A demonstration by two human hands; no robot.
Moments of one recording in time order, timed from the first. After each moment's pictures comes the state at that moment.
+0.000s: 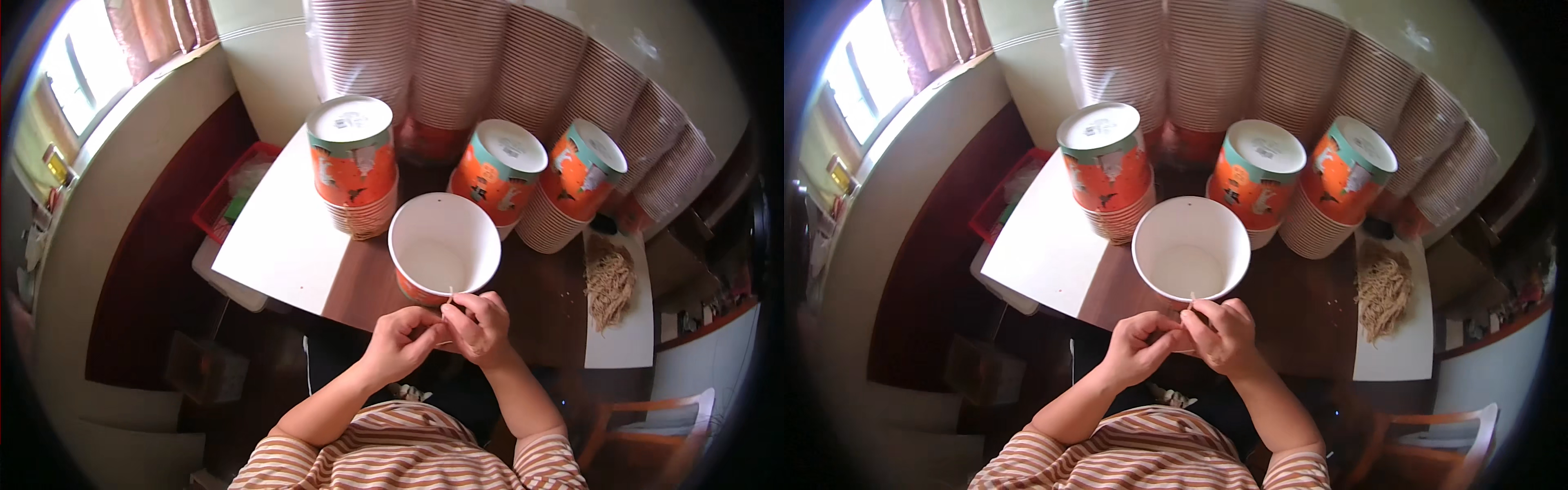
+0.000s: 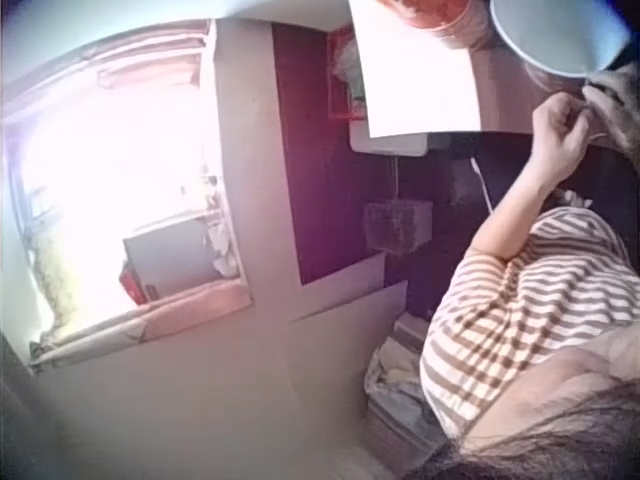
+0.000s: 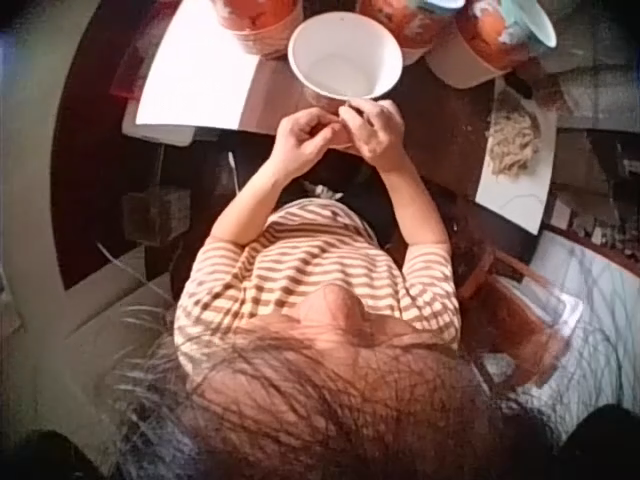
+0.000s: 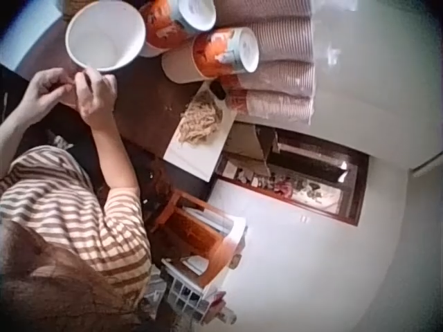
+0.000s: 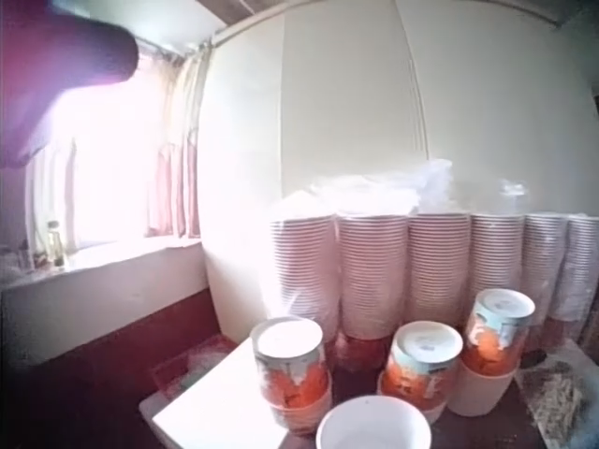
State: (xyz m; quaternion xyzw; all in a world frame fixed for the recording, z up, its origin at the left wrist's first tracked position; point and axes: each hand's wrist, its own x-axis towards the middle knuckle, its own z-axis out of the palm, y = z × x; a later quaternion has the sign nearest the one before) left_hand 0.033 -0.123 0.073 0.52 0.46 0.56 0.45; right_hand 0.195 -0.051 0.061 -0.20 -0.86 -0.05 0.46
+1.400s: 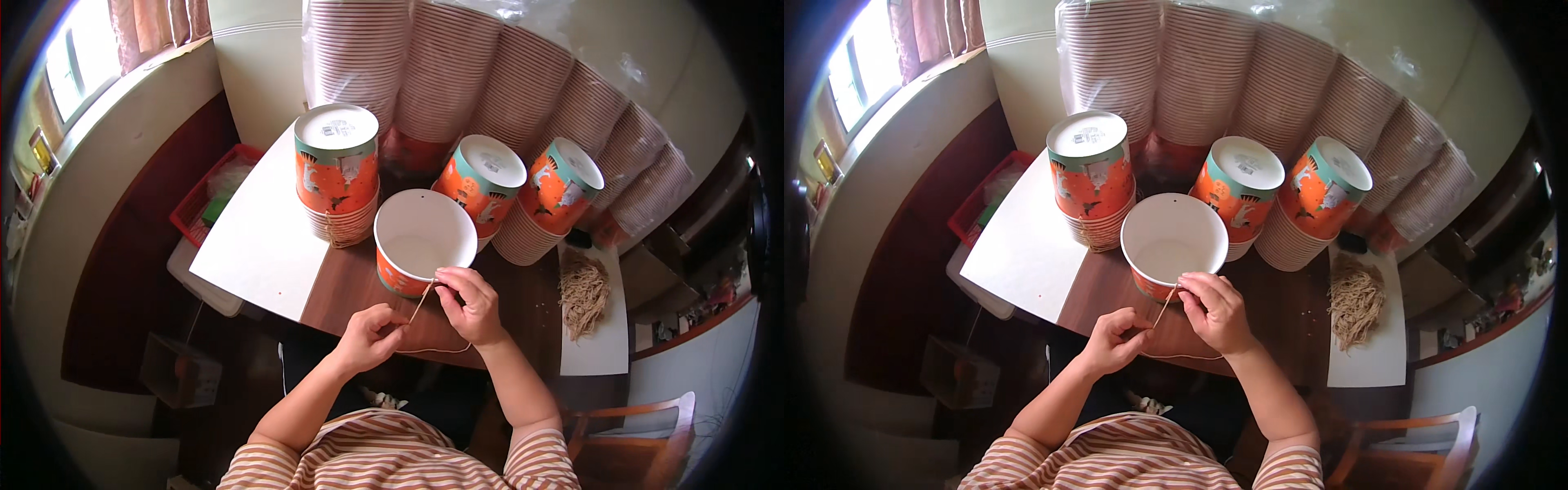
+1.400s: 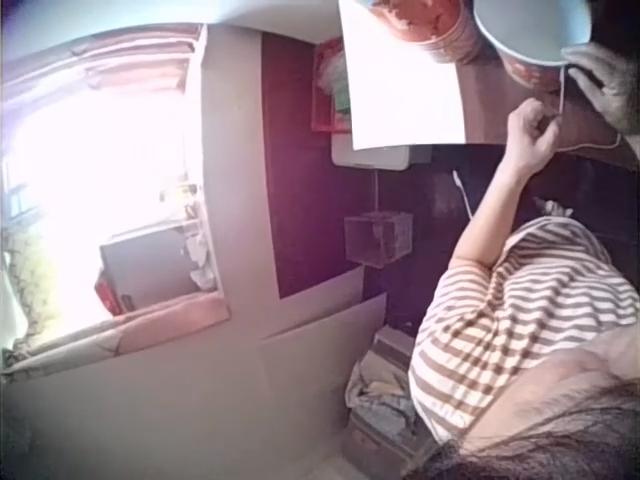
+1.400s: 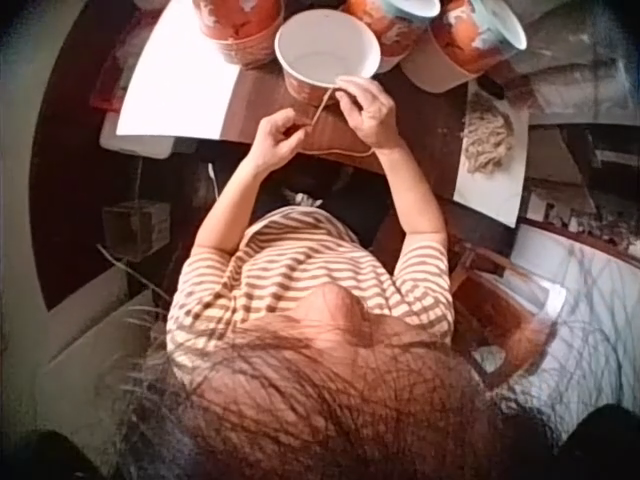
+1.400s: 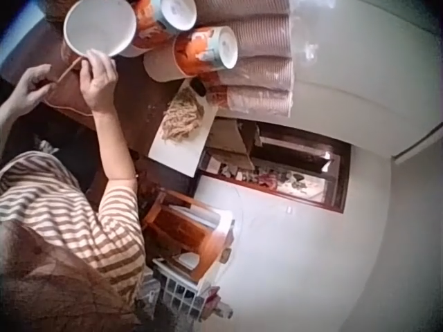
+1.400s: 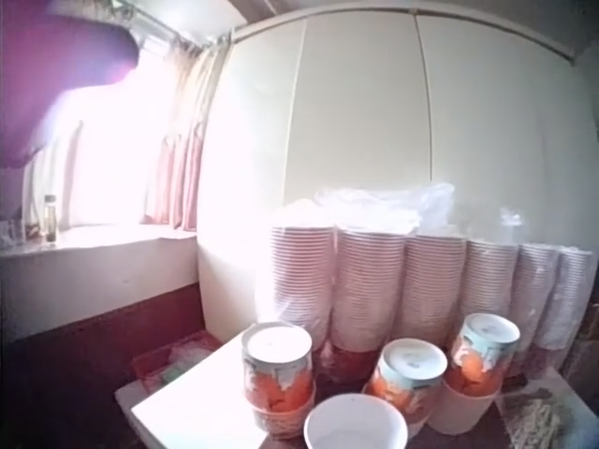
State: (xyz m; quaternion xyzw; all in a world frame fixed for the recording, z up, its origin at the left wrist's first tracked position) left_hand 0.006 -0.105 0.035 0.61 0.47 0.51 0.38; right_hand 0.193 -0.011 0.076 -0.25 -0.83 0.10 0.48
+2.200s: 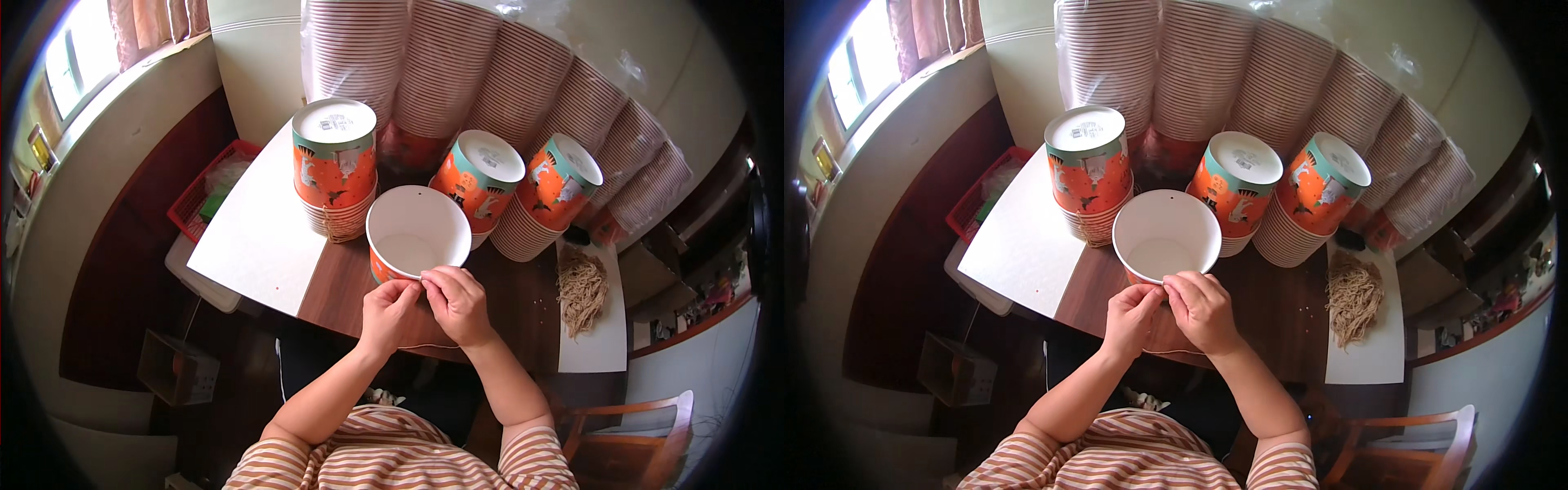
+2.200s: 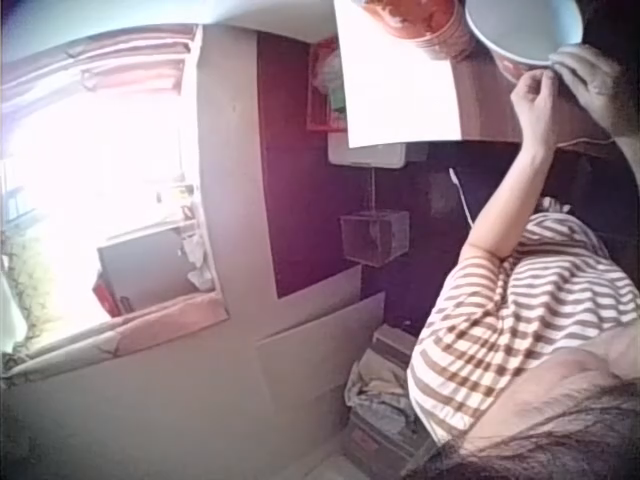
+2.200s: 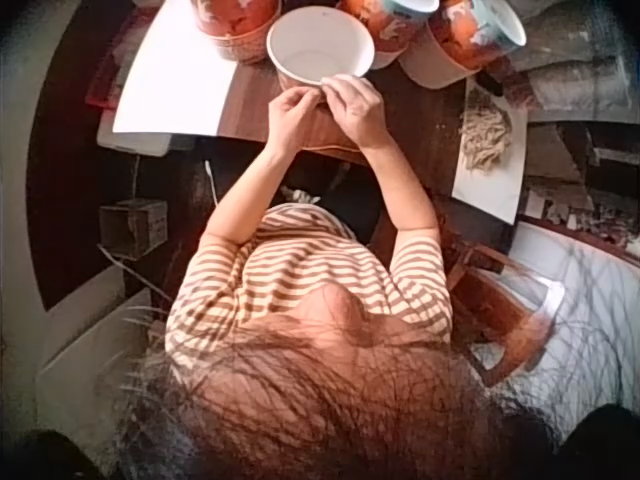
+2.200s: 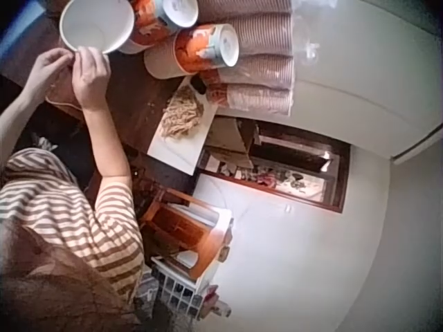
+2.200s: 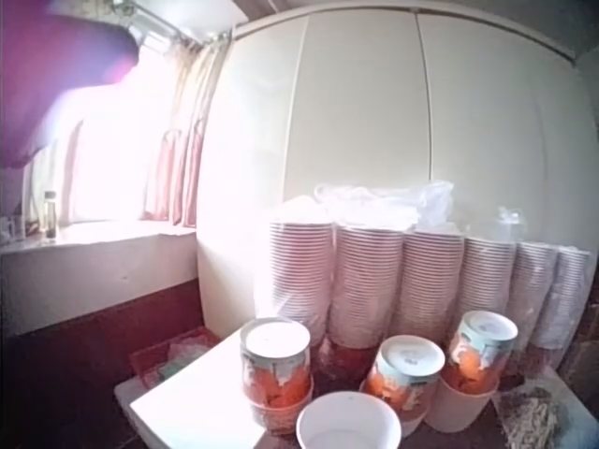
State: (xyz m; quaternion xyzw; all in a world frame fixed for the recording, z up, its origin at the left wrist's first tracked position) left_hand 0.055 -0.073 0.036 0.29 0.44 0.67 0.52; right_hand 0.179 -0.022 0.078 -0.27 -0.84 0.06 0.46
